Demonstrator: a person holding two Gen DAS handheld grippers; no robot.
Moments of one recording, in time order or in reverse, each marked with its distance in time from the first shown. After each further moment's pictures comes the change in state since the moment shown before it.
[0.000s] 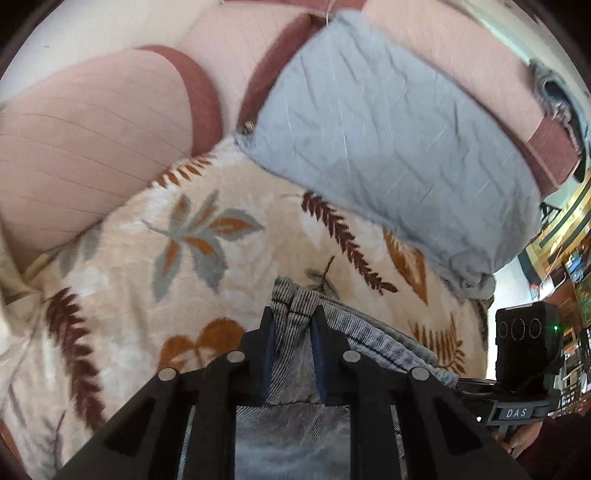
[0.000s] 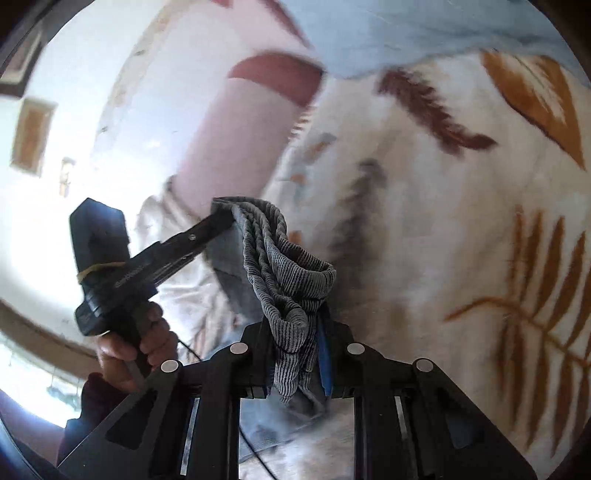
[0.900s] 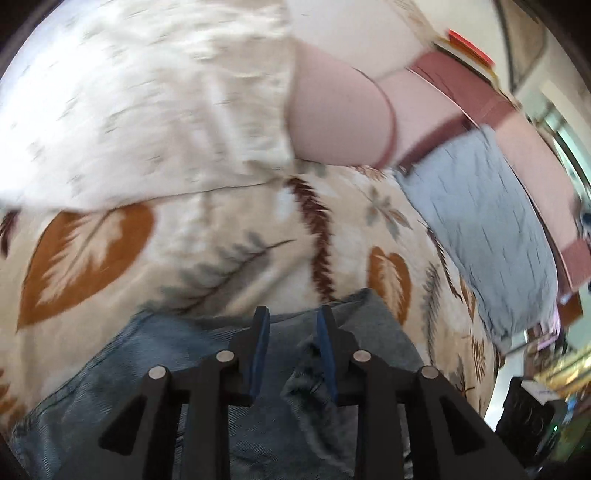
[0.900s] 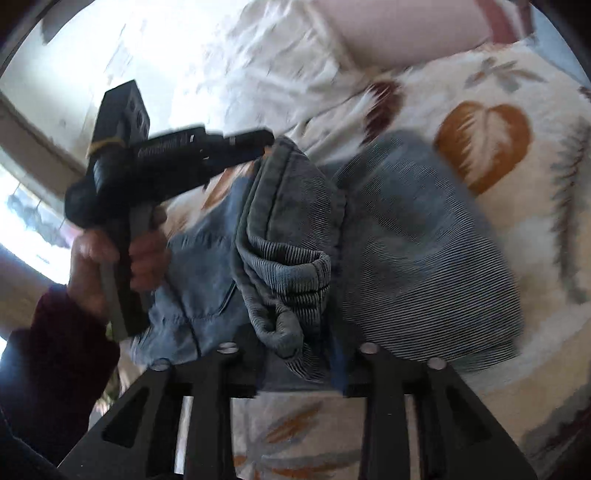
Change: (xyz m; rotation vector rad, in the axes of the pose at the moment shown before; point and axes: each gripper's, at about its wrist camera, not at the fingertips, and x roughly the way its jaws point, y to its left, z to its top) left arm -0.143 0.164 -0.184 -0.497 -0.155 0.172; right arm 0.116 0.142 -0.182 -0.517 0.411 -0.056
